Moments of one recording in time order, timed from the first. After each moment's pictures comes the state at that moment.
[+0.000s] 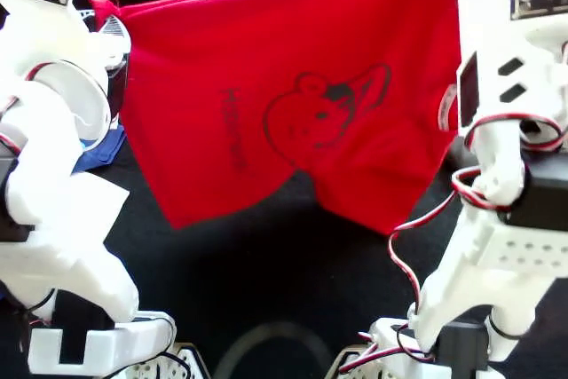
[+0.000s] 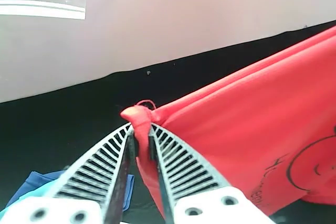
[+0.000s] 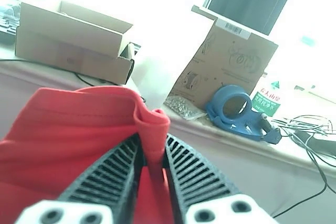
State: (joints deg) left arm -6.6 -9.7 -62.3 100.5 -12.5; right arm -0.3 -17.1 -43.8 60.4 22.3
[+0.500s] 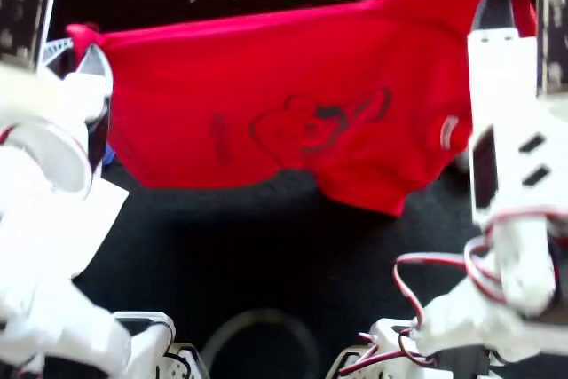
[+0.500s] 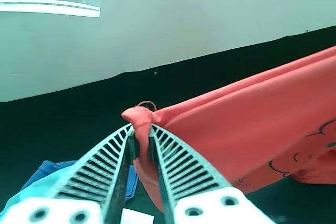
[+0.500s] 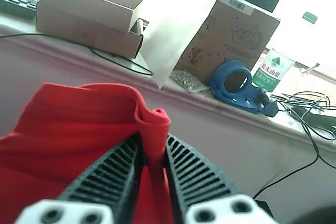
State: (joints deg) left arm -7.8 -25.7 -49.9 100.5 -12.5; right arm -0.3 -17.9 -63.9 87.1 22.3
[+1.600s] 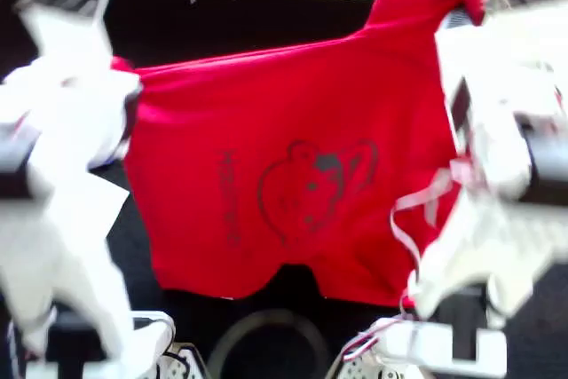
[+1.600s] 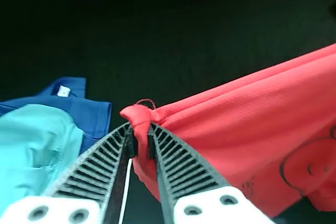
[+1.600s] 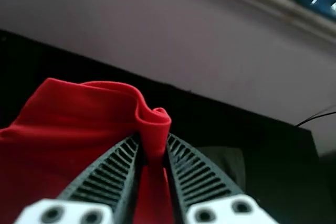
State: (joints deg) left arm -8.2 -15.0 -31.3 98.1 -12.5; right arm -0.4 -3.1 -55.1 91.4 22.5
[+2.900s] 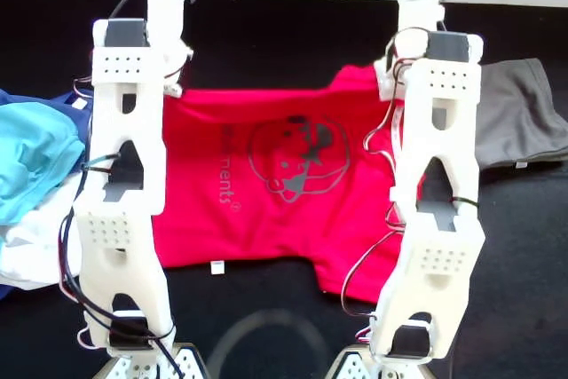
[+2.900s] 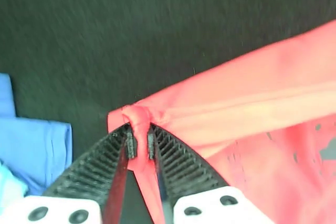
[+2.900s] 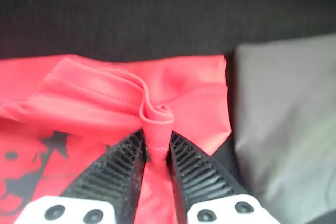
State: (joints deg) left arm -8.2 39.8 -53.3 89.5 -12.6; right arm -2.2 30.8 -46.1 87.0 14.8
